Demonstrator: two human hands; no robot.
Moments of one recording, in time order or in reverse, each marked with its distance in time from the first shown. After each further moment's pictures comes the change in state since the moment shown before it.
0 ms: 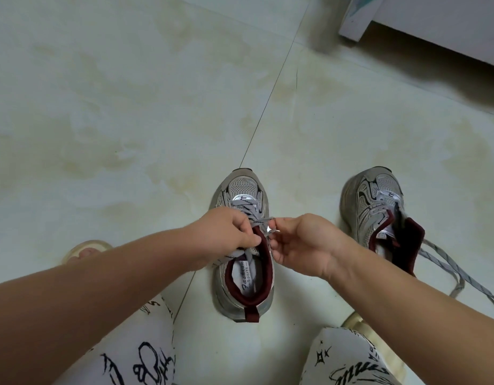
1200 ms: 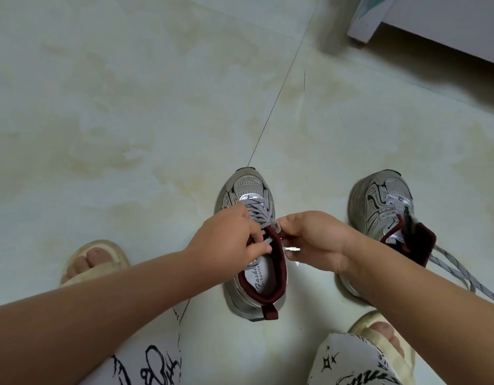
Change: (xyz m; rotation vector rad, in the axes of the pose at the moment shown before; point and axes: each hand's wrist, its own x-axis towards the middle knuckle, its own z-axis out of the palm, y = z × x) left_hand -0.006 -0.009 0.003 0.684 0.214 0.357; right_hand 0.010 -0.009 -0.008 -0.303 -0.123 -0.119
